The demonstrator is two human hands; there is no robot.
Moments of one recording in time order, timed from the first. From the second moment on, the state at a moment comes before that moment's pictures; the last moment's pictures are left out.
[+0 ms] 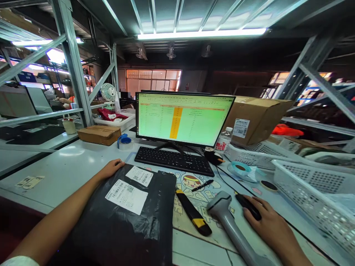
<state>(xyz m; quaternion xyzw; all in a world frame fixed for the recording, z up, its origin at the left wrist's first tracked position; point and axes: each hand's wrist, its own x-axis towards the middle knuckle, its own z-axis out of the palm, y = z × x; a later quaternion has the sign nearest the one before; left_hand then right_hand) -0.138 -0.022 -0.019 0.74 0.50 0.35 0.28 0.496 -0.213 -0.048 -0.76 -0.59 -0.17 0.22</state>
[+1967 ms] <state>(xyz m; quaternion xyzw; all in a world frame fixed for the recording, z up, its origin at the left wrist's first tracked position) -0.139 -0.023 -0.016 0.74 0.51 0.34 0.28 0.497 -0.211 -0.046 -0.77 -0.59 -0.15 0.21</state>
